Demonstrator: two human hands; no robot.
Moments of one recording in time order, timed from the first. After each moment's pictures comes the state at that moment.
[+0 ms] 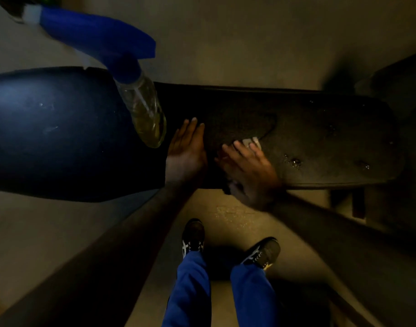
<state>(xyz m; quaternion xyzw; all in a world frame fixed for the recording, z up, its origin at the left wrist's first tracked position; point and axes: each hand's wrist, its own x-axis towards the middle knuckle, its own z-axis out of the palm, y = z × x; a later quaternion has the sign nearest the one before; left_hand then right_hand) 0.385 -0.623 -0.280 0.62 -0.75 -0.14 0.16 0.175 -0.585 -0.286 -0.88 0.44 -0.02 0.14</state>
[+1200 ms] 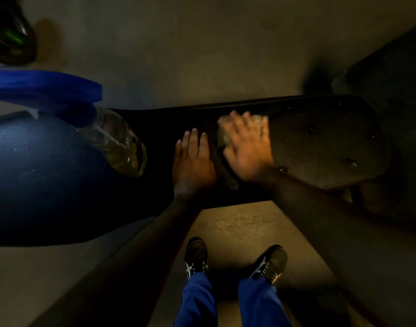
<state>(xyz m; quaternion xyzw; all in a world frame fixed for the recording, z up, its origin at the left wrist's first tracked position) 0.334 -0.653 -0.278 0.62 -0.77 -0.14 0.05 0.173 -0.666 -0.278 -0.73 0.67 0.00 0.16</state>
